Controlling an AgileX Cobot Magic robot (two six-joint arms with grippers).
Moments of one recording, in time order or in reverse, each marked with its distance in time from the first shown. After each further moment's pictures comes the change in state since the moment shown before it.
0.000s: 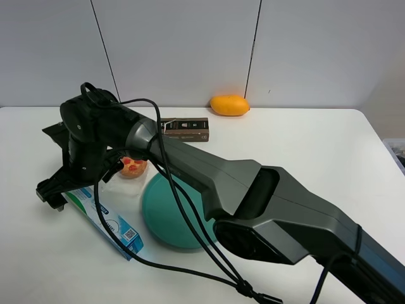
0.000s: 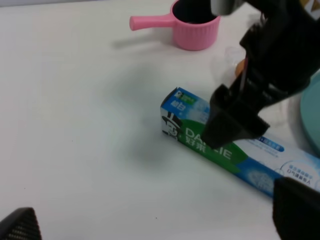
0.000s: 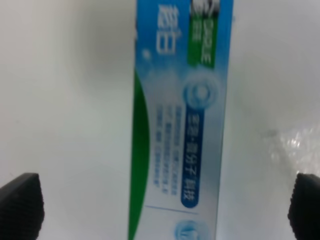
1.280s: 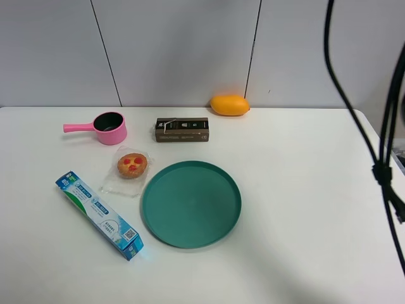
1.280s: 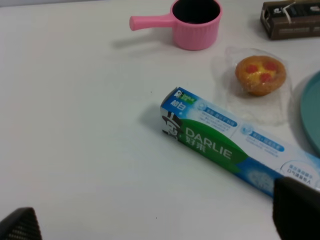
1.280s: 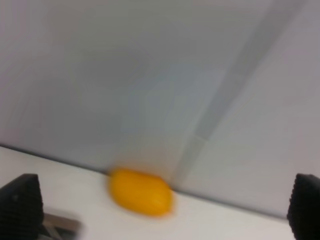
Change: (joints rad) left arm 0.000 0.000 0.000 0.000 0.000 0.000; right arm -0.651 -0.653 0.153 -0.385 0.007 -0.010
